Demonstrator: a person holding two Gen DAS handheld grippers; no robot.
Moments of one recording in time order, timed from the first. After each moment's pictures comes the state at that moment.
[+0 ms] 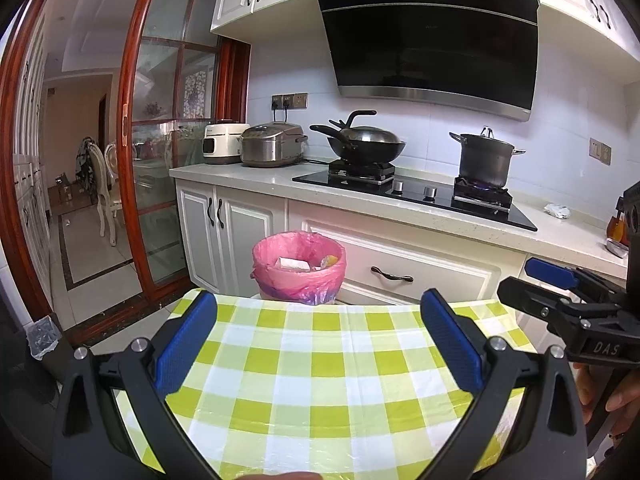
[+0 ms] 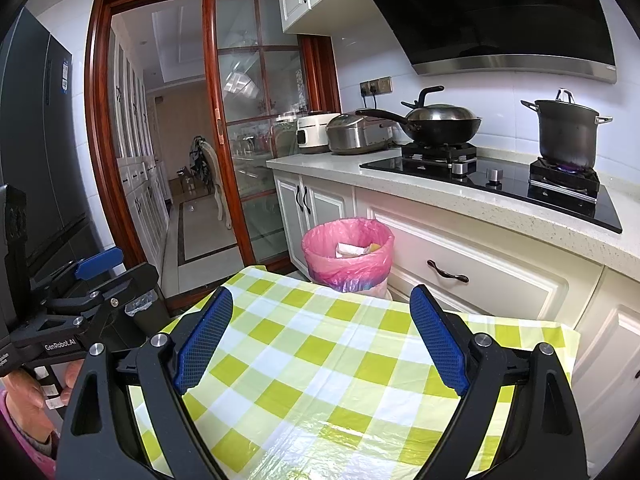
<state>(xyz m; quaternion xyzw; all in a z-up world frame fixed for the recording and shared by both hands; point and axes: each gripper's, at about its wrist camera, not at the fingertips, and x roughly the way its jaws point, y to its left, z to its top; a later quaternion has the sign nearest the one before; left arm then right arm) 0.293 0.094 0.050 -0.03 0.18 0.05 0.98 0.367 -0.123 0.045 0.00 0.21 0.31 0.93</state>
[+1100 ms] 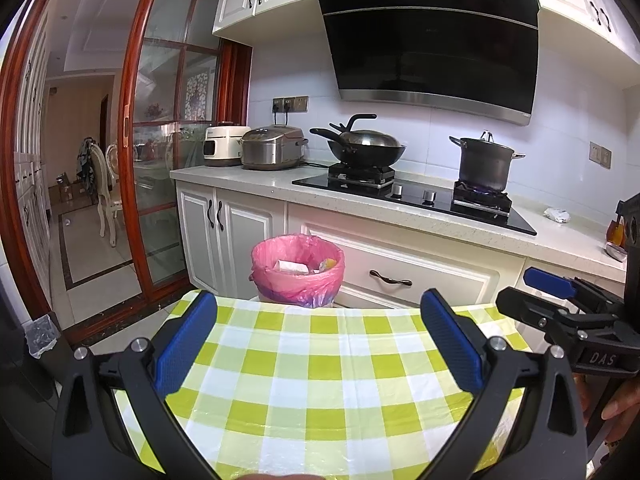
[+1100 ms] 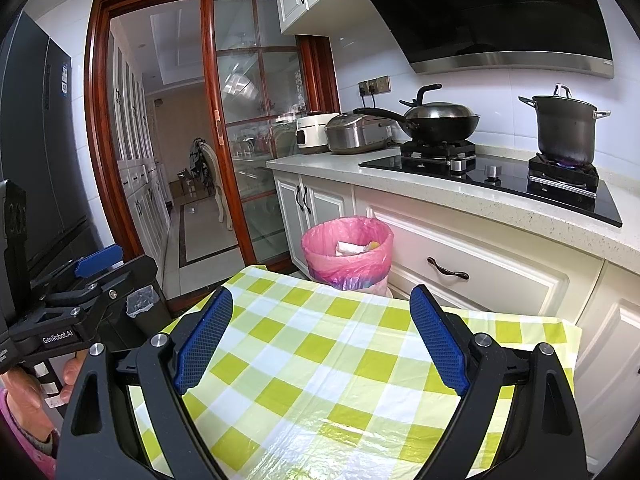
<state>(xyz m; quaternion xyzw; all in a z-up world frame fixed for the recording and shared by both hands) 0.297 0.090 0.052 -0.04 0.17 0.05 0.98 0.367 -0.129 0.042 0.01 0.21 0.31 0.93</state>
